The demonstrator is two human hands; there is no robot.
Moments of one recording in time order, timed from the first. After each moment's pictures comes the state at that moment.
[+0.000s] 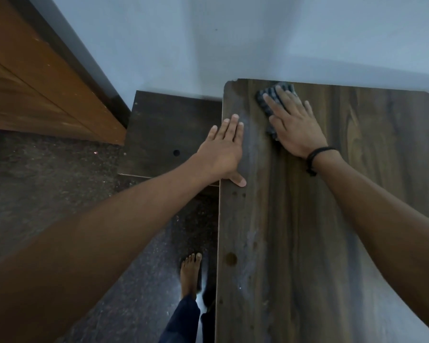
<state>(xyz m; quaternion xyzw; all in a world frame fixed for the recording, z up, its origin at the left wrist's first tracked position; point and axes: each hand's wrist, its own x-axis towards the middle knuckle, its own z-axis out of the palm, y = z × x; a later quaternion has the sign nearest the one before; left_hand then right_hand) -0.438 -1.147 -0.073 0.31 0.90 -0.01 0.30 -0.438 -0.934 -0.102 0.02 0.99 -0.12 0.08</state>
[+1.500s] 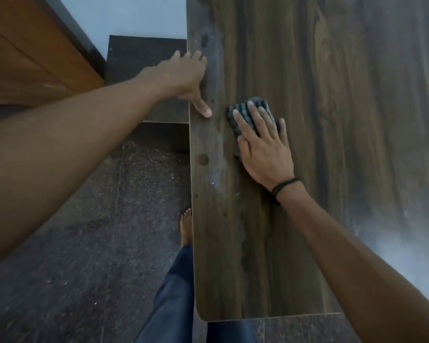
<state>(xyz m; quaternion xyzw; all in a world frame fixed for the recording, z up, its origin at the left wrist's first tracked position) -0.388 -1.162 -0.057 0.31 0.91 -0.07 0.26 -0.179 -1.013 -0.115 0.08 0.99 -0.13 0.04</state>
